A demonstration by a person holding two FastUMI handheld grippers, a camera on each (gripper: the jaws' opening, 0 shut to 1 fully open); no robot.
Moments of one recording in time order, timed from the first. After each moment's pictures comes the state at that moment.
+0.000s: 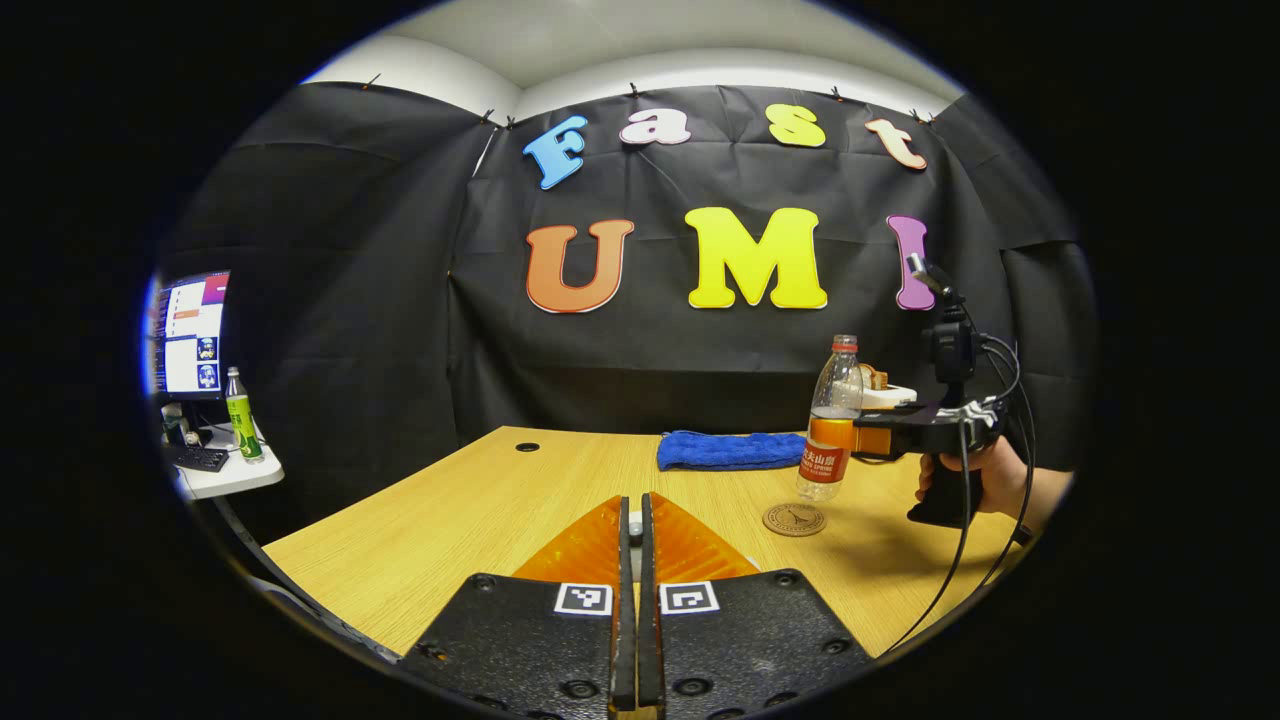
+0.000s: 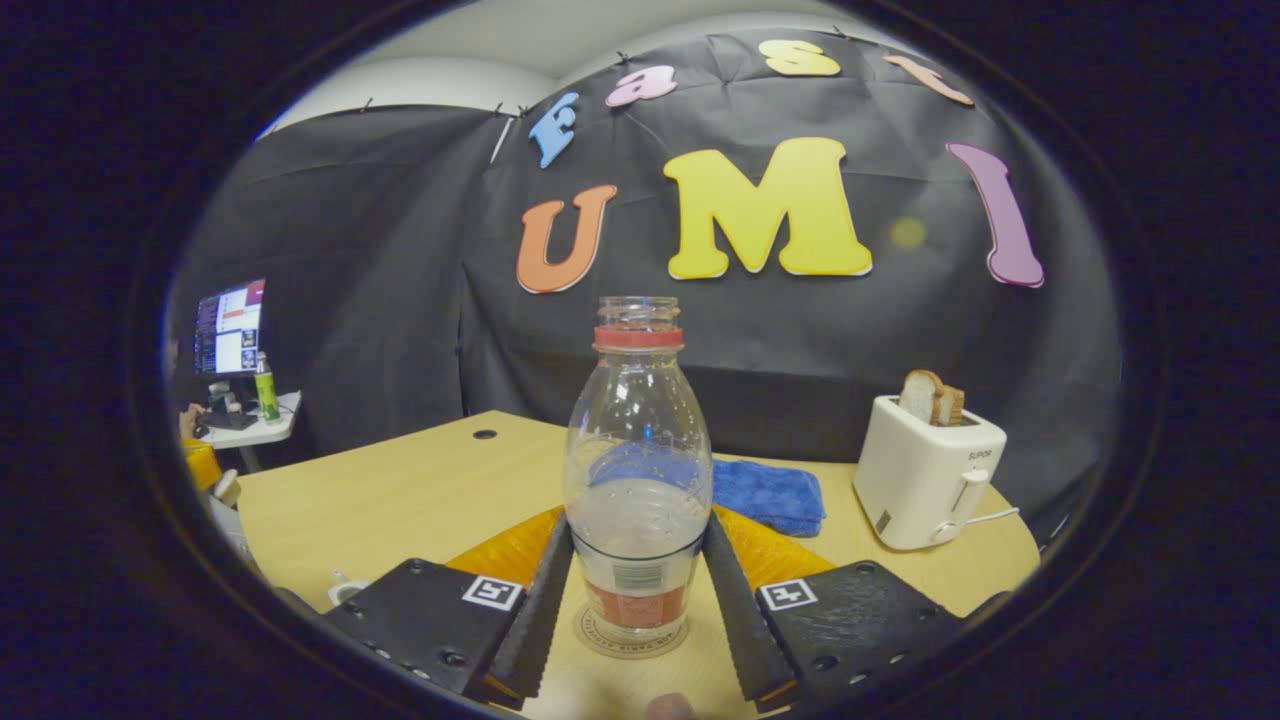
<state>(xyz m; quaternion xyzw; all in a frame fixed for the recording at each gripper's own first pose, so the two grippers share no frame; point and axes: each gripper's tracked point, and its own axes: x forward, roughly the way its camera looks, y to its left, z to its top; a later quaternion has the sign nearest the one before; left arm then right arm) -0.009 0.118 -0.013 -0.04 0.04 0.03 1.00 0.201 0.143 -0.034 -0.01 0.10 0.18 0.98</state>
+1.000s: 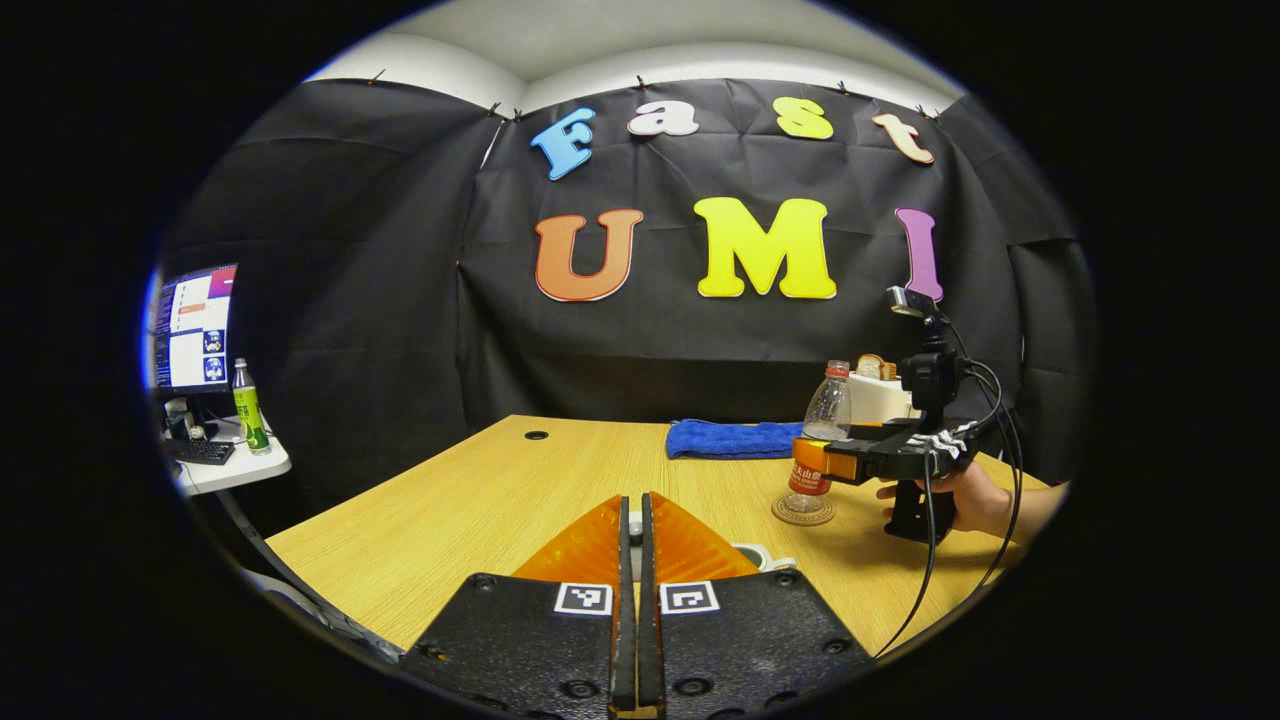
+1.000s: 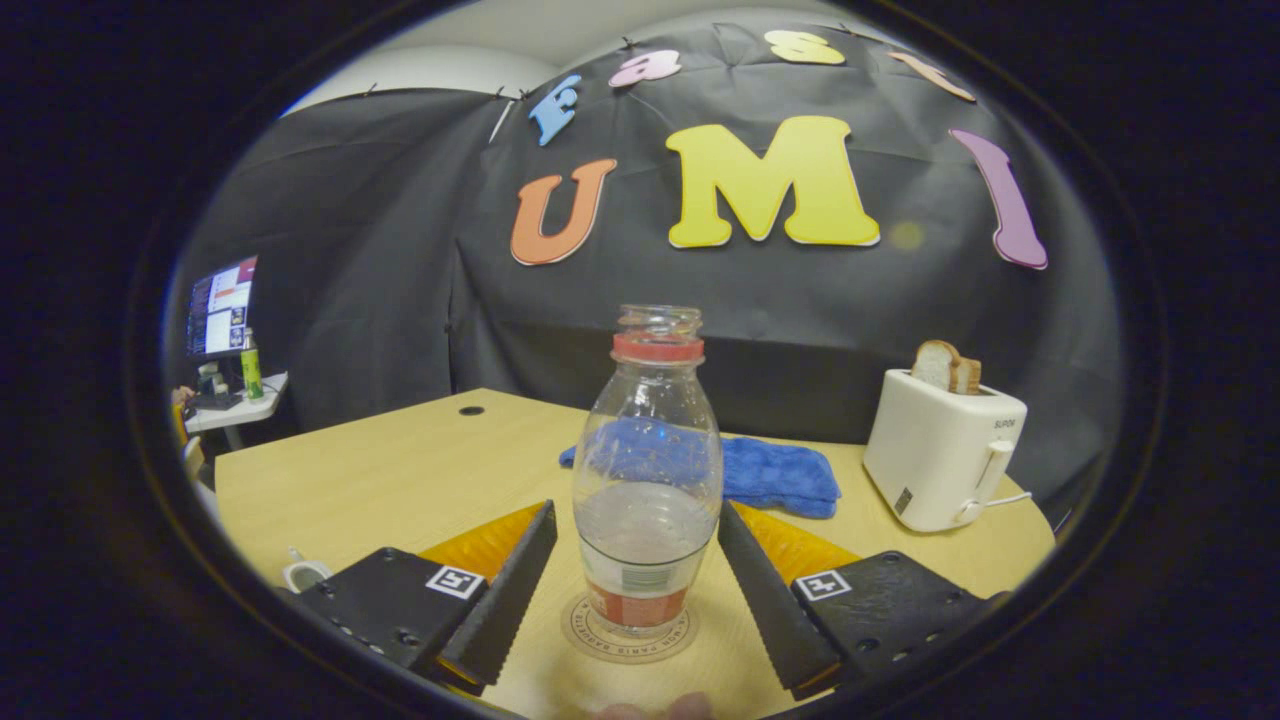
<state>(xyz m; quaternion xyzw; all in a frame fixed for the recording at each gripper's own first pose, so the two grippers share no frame) -0.014 0.118 -0.024 -0.04 0.06 0.04 1.00 0.215 0.153 -0.064 -0.02 0.11 0.17 0.98</state>
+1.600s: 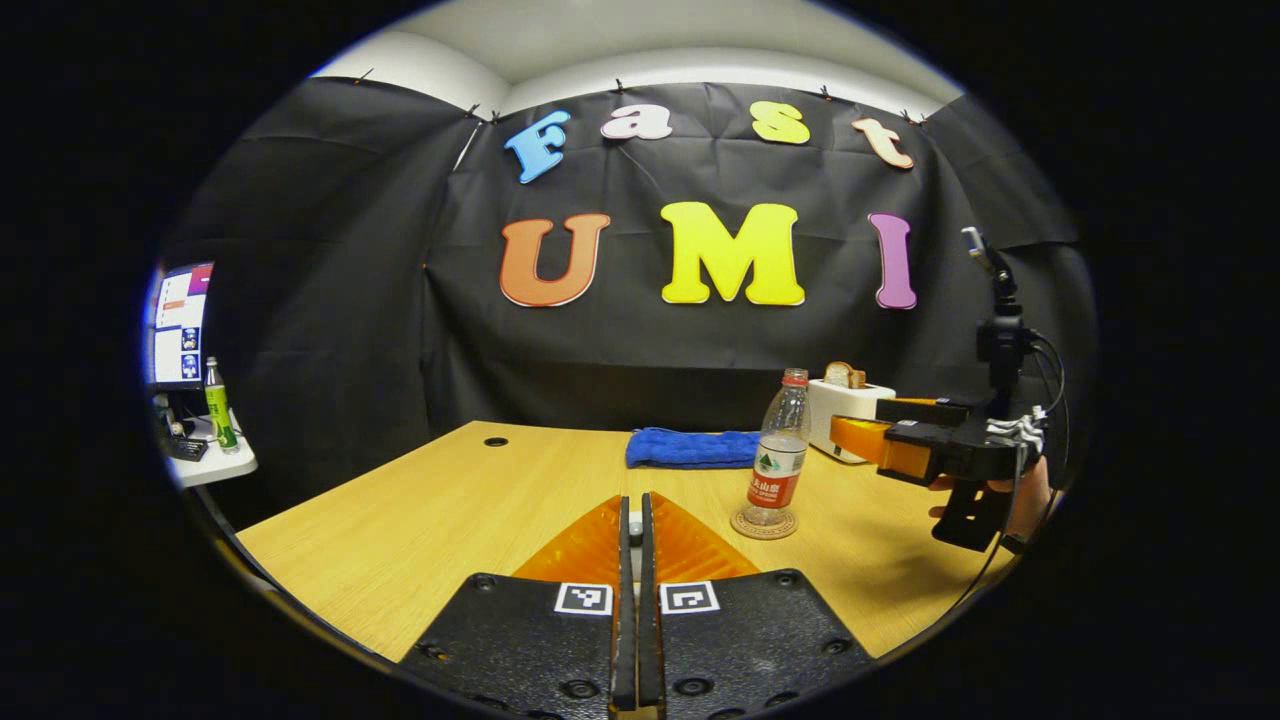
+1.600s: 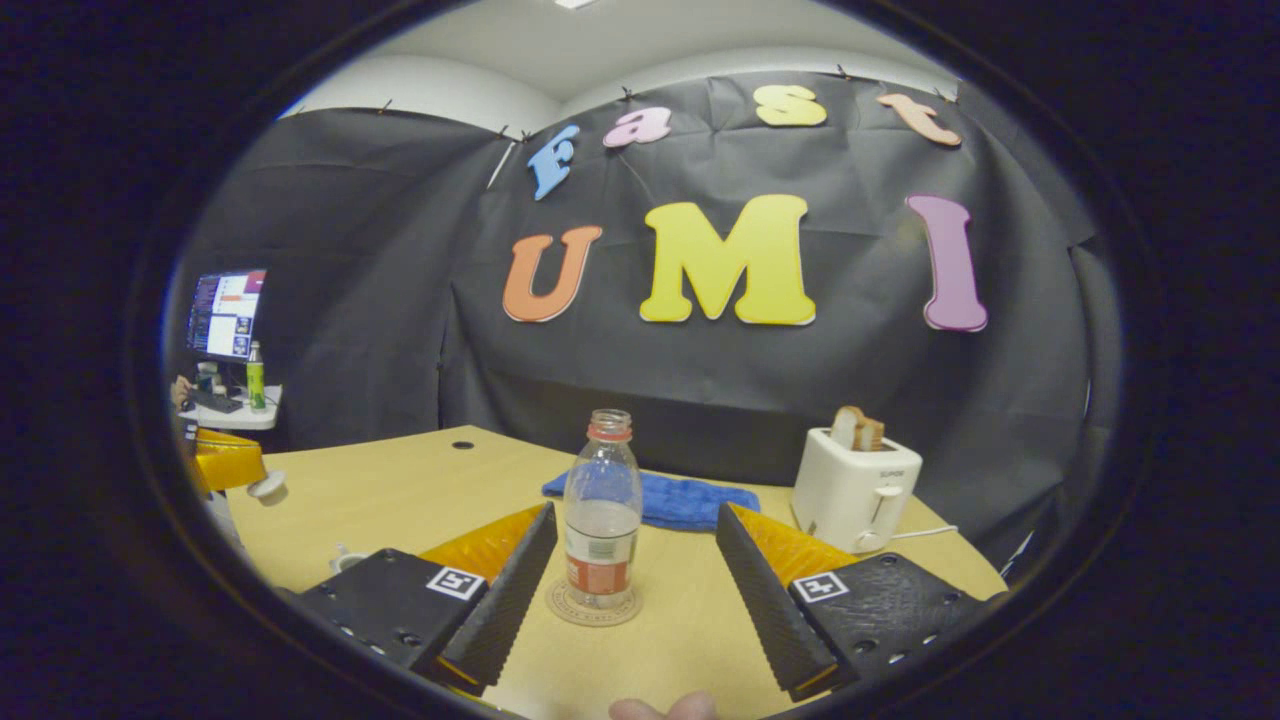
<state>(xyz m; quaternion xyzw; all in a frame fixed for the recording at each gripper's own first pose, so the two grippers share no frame) 0.012 0.064 -0.022 -0.05 0.04 -0.01 1.00 0.116 0.081 0.000 -0.04 0.03 0.12 0.99</state>
